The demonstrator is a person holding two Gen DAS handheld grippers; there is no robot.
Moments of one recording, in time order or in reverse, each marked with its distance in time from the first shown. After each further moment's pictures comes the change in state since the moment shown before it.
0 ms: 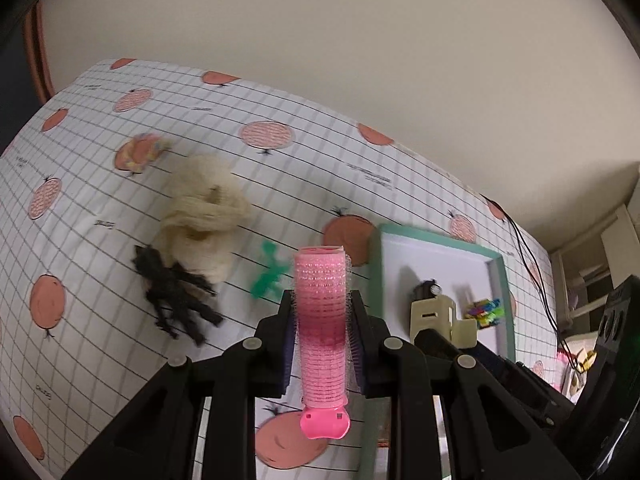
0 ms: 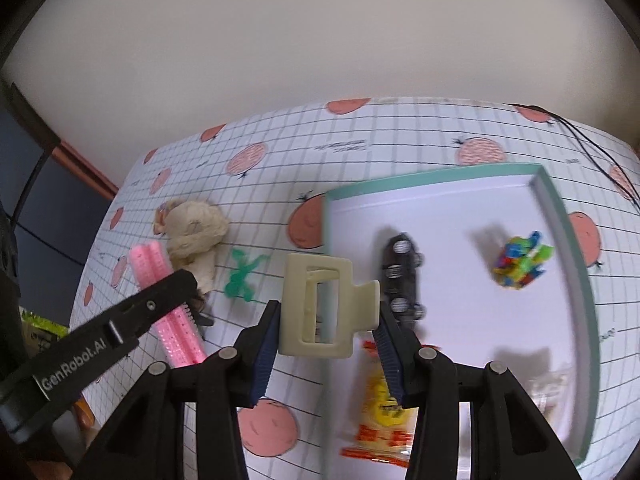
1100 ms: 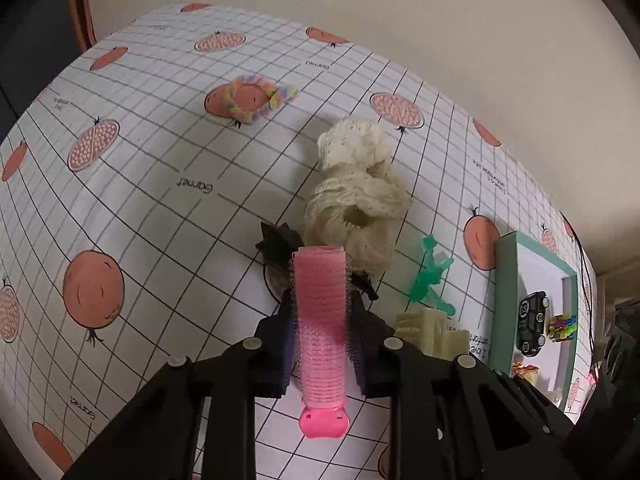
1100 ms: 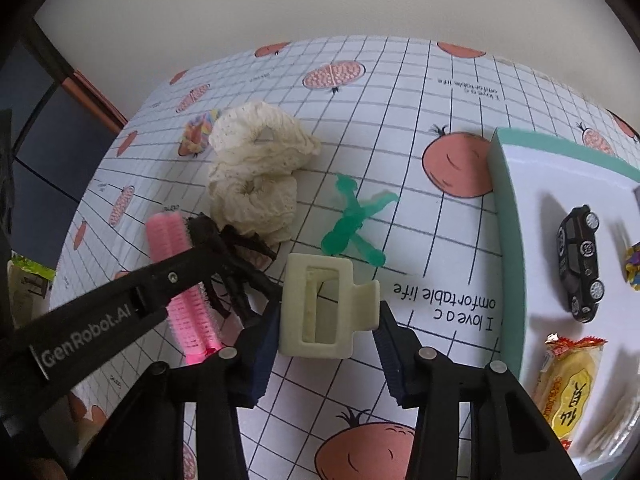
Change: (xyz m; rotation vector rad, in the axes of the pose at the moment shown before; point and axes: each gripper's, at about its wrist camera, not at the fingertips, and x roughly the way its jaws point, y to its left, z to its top) left arm 0.028 0.118 0.004 -0.135 0.086 0.125; right arm 0.086 0.116 -0.027 -0.154 0.137 0.022
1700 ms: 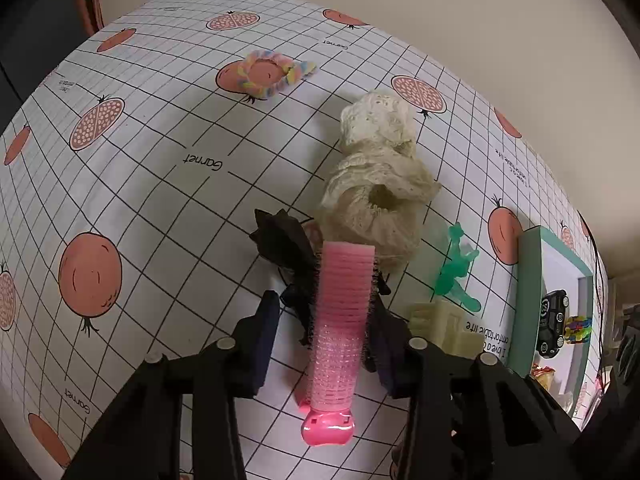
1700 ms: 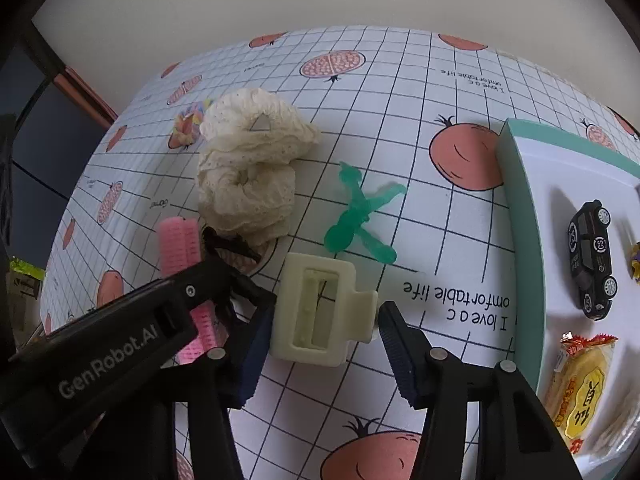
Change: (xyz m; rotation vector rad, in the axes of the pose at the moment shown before) left arm 0.022 0.008 -0.005 -0.028 0.046 0.042; right arm 0.021 0.009 -0.002 0.001 0.022 -0.042
